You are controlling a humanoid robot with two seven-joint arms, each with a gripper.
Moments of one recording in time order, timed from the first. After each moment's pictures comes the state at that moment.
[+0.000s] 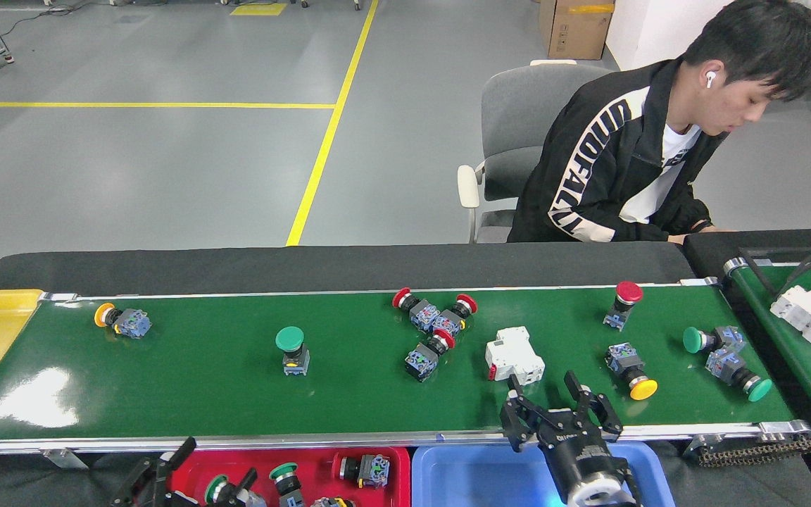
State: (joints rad) left arm 0.30 0.05 0.28 -1.73 -1.51 -0.43 0.03; right arm -0.11 0.11 0.17 -1.40 1.39 0.06 0.10
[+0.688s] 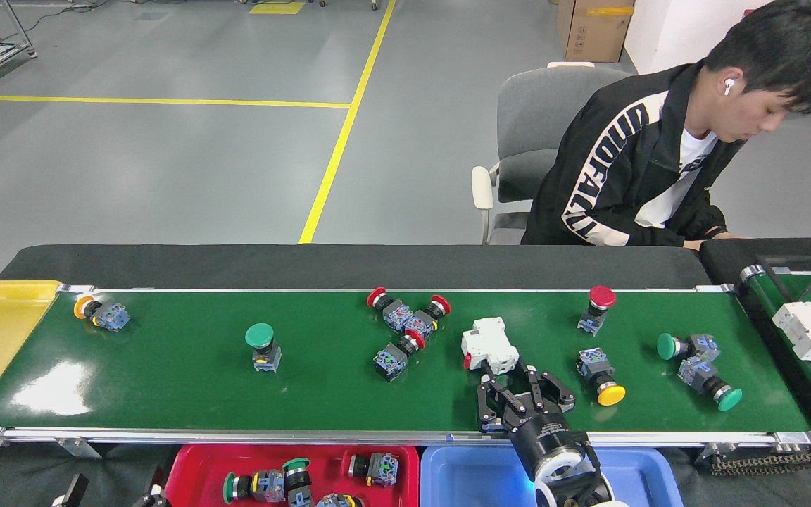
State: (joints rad) left arm 0.19 -0.06 0.34 -1.68 -1.61 -0.33 -0.04; right arm -0.04 -0.02 0.26 -1.54 1.28 -0.17 0.06
